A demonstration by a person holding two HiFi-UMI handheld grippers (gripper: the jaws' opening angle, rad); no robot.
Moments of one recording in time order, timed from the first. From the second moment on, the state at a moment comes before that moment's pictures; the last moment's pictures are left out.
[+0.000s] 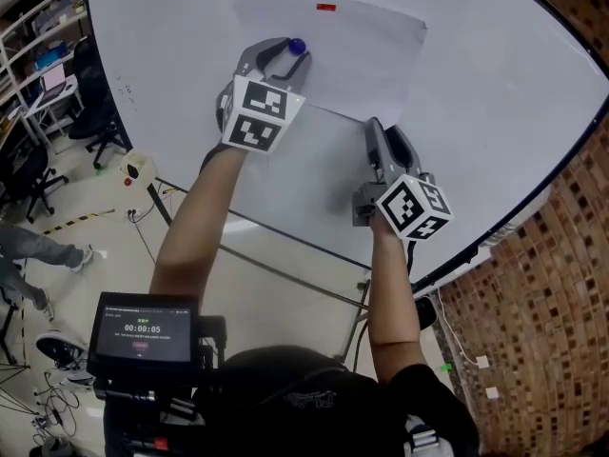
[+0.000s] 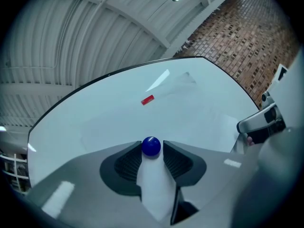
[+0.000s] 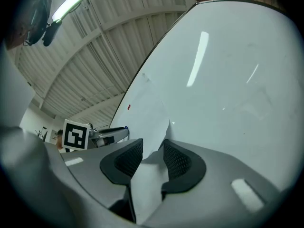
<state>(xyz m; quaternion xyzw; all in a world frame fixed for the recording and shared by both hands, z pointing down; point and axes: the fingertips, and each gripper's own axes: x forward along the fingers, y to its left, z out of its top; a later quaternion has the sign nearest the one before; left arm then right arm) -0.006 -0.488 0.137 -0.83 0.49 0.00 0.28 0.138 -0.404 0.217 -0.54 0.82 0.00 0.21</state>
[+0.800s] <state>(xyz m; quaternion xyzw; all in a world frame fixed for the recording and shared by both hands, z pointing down) -0.038 -0.474 0.129 -0.83 0.49 0.02 0.26 0.114 -0.392 0.197 -0.55 0.80 0.04 0.22</state>
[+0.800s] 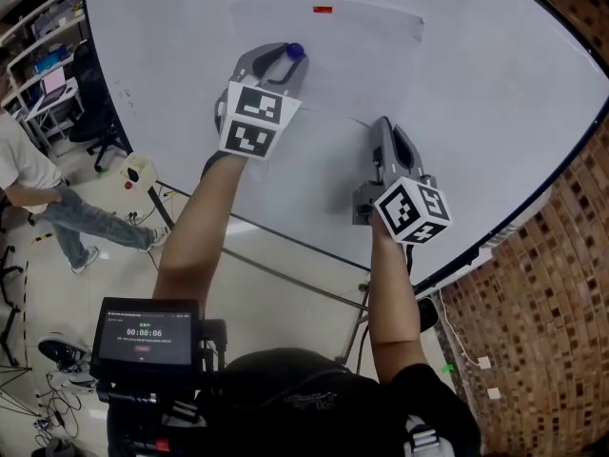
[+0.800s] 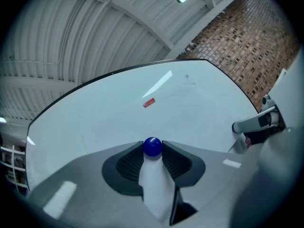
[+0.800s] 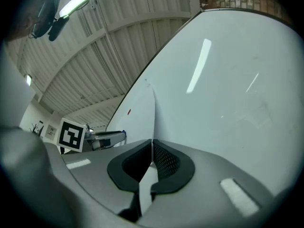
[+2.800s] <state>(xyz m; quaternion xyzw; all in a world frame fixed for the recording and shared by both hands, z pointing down) -0.057 -0.423 0.275 -0.86 0.49 0.08 0.08 0.112 -0.357 0.293 -0.66 0.74 0.11 0.07</state>
